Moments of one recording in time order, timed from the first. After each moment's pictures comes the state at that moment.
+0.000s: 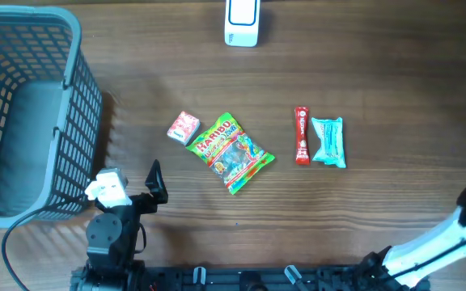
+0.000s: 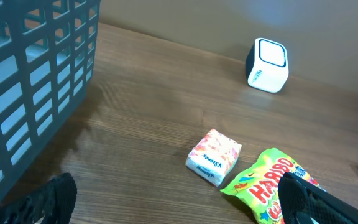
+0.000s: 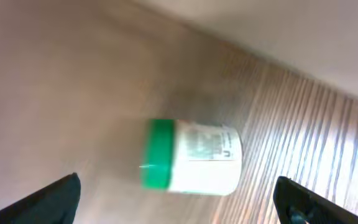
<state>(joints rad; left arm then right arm) -0.12 0.02 0.12 -0.37 -0.11 -0.30 -0.72 1.98 1.73 -0.76 0.29 0.32</state>
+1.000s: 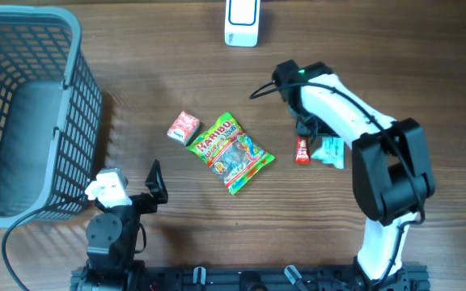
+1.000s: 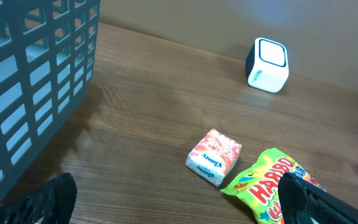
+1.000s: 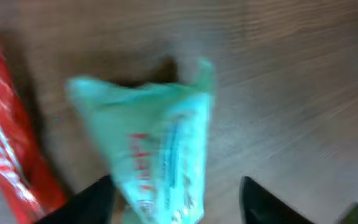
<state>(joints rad) -0.12 0.02 0.12 -0.37 -0.11 -0.30 0.38 2.05 1.48 -1.18 0.49 0.62</state>
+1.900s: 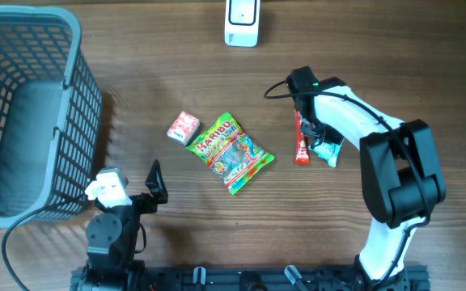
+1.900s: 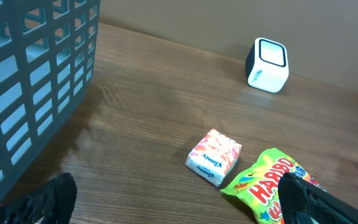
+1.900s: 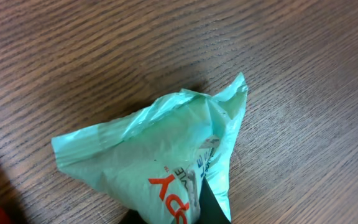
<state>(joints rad) -0.12 0.02 0.12 -0.37 -0.11 -0.30 0.32 2.02 1.30 -0.91 0.44 0.81</state>
